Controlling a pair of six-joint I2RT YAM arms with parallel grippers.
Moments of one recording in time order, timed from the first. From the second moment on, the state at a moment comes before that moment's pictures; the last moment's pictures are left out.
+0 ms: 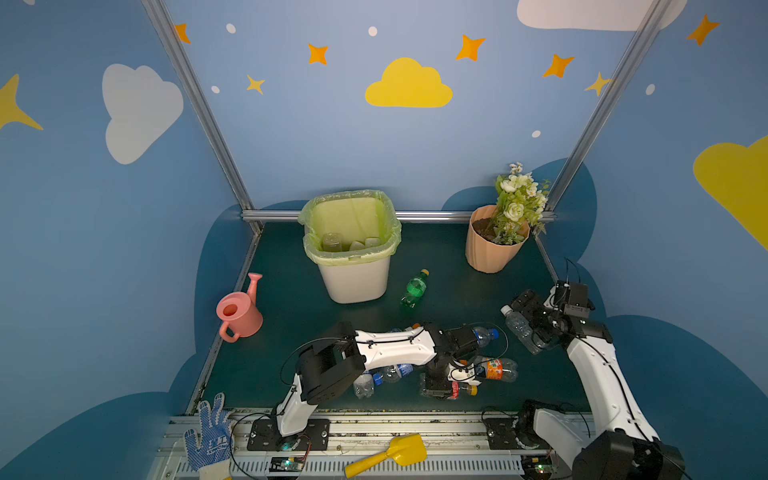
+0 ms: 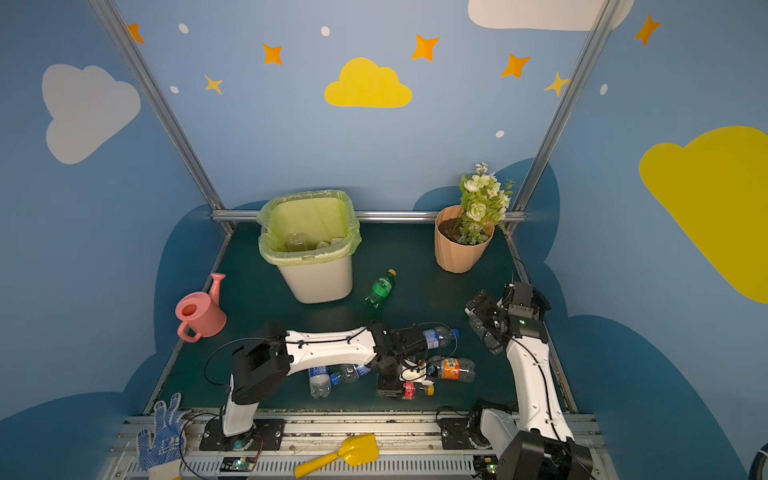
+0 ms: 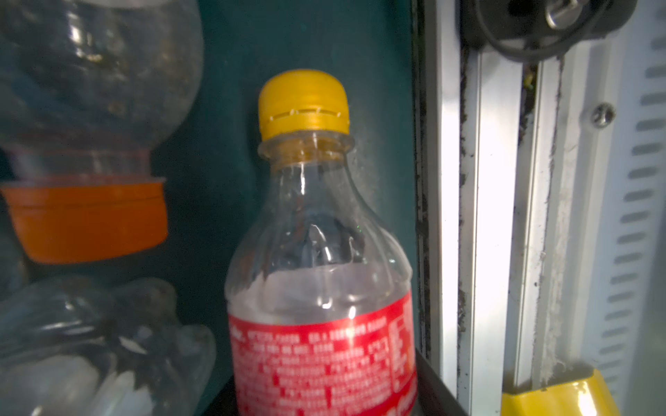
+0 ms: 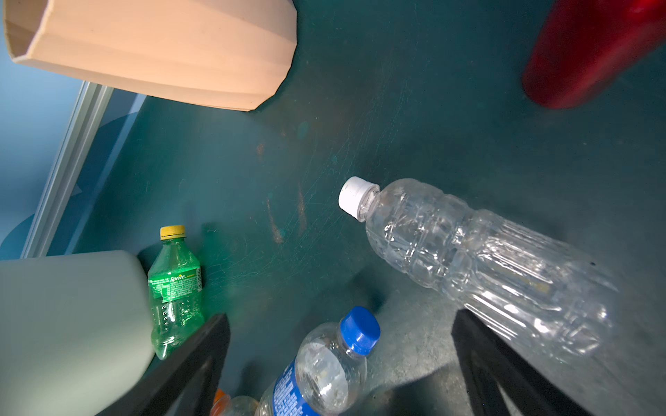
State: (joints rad) left arm -1.20 2.02 1.48 -0.85 0.22 0.43; right arm -0.17 1.00 0.76 -0.65 -0.19 0.63
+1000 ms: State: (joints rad) left arm -1.08 1.52 1.47 -0.69 0.09 0.35; right arm -0.18 1.00 0.75 -0.63 -0.24 0.65
